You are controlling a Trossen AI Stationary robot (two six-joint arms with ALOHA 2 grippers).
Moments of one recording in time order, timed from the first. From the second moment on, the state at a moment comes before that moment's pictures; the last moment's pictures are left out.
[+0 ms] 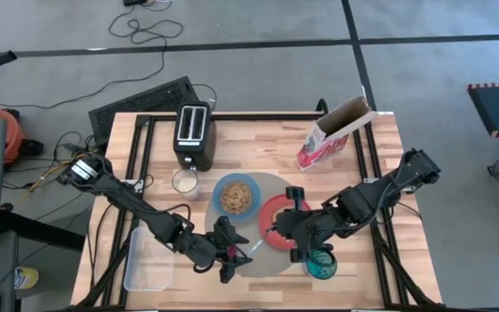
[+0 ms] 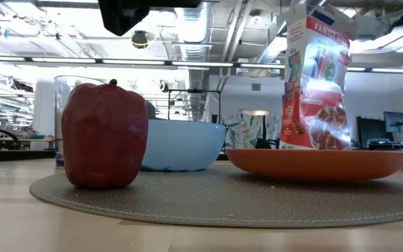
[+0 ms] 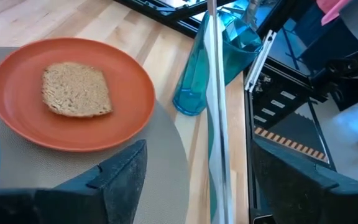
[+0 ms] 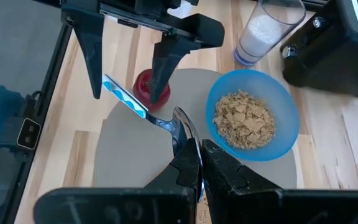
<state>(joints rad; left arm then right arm) -0.56 1.65 1.11 0.01 -0.45 -0.73 0.52 1.66 1.74 -0.98 0.42 0.29</state>
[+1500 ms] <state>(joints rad) -0.57 1.72 1.24 -0.17 -0.45 -0.68 0.47 1.71 1.74 -0.93 0.30 0.33</state>
